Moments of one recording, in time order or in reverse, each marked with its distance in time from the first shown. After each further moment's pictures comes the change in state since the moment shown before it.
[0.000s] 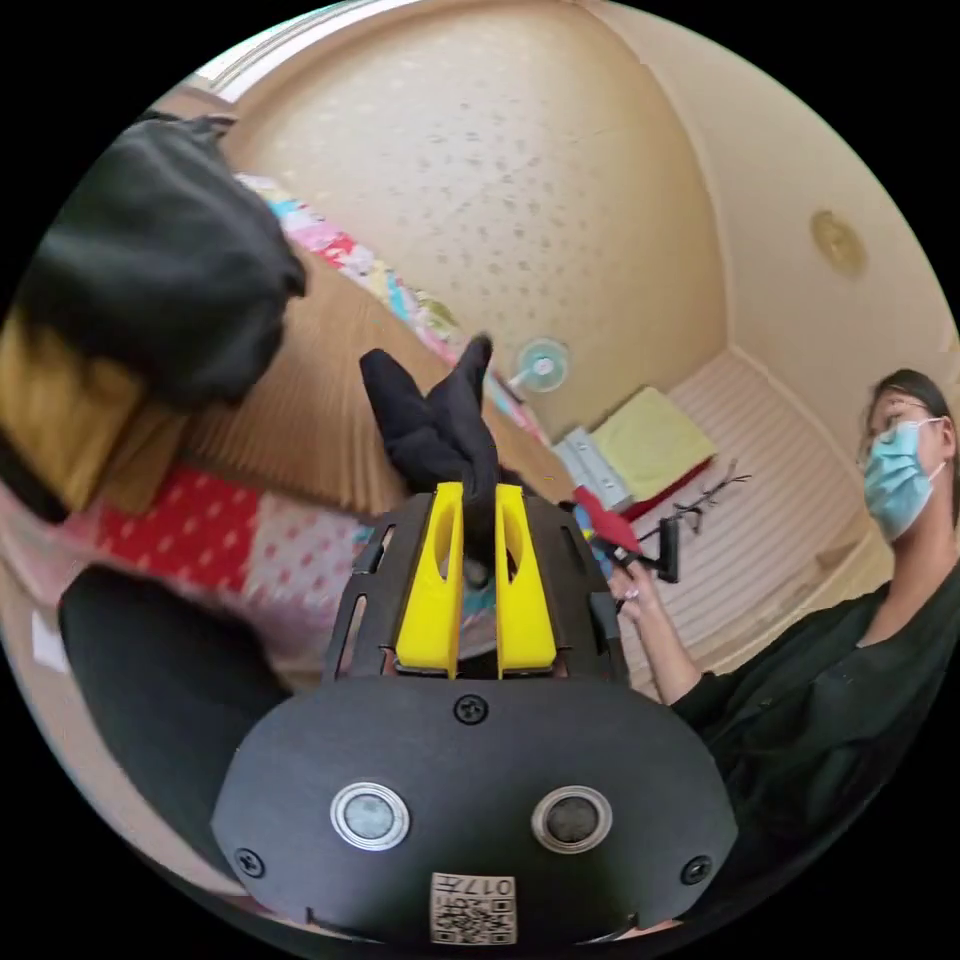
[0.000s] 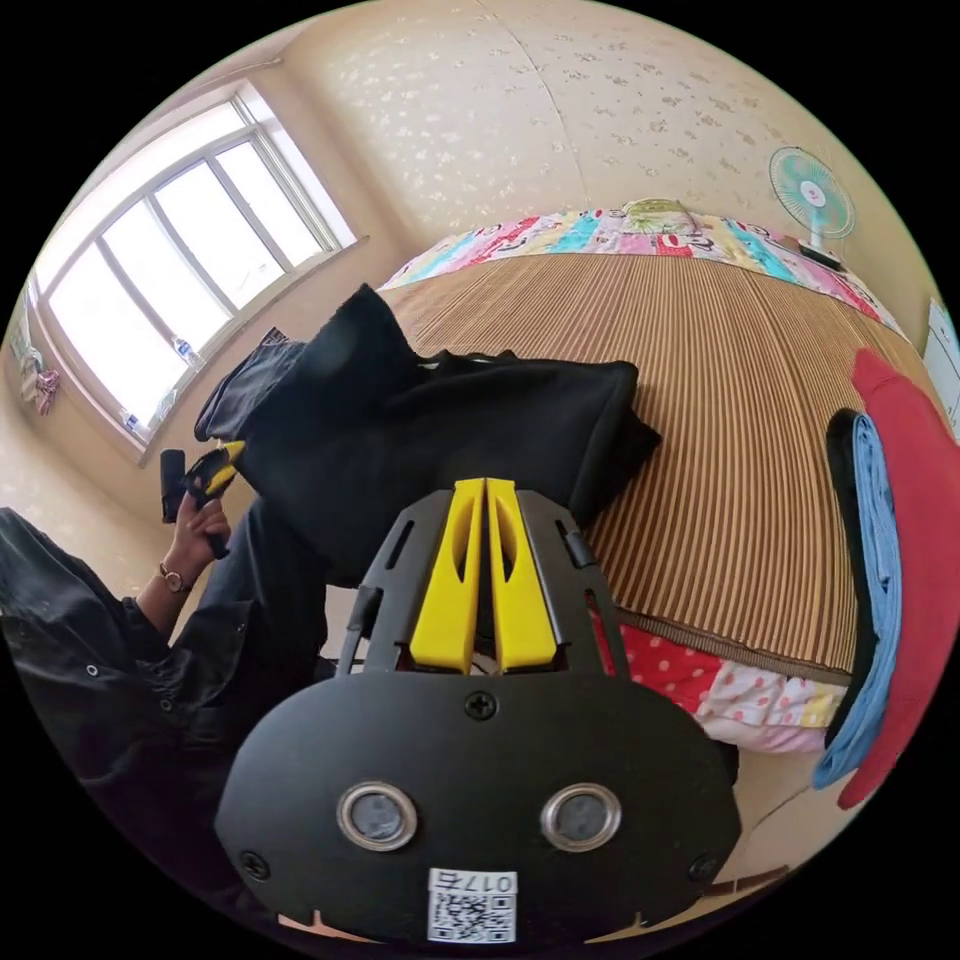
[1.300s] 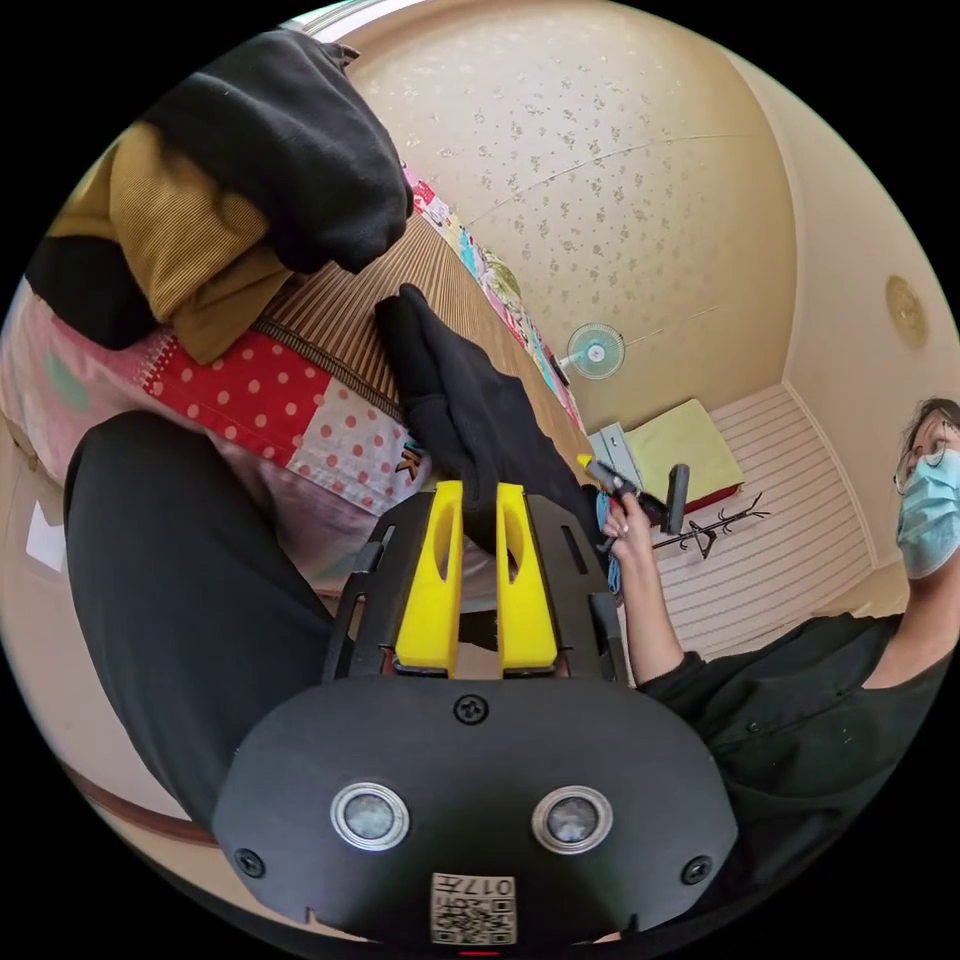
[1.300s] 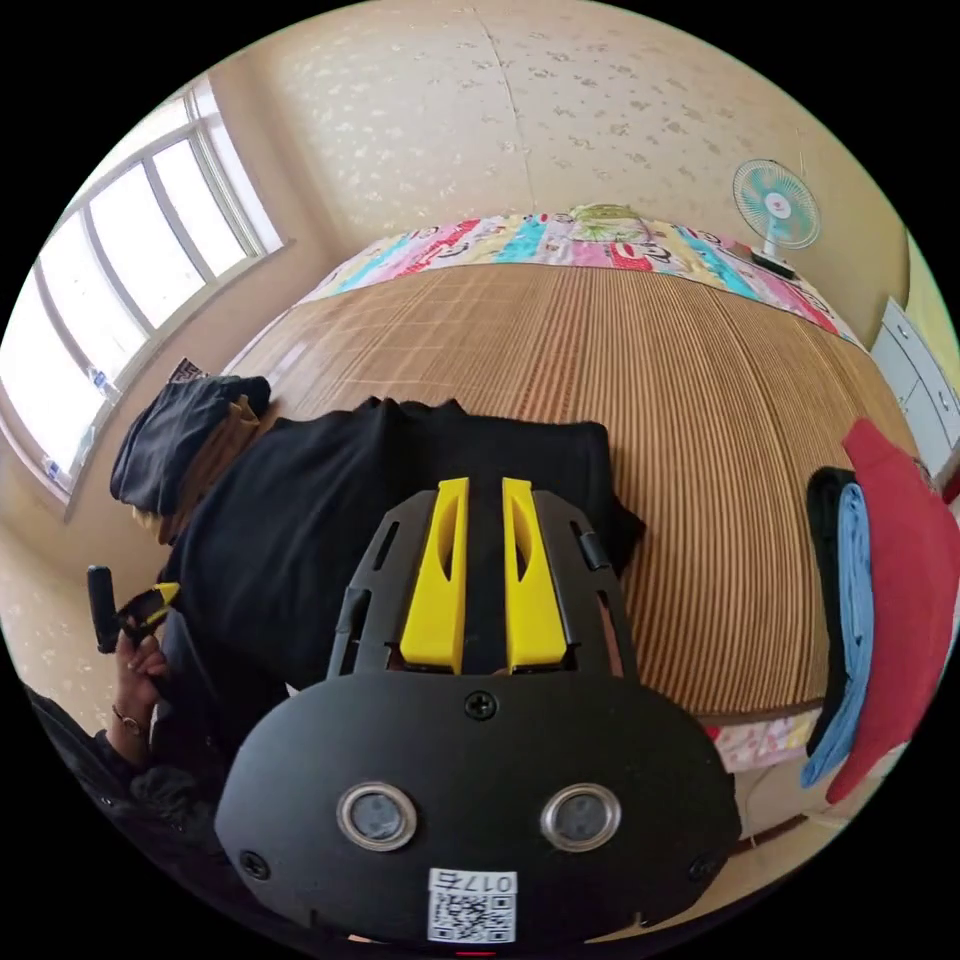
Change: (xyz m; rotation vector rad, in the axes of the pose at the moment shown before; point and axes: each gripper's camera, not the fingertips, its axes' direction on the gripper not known) left arm -0.023 -0.007 0.001 0.033 0.132 -0.083; right arm -0.046 -0.061 0.101 -0.083 0.339 0.103
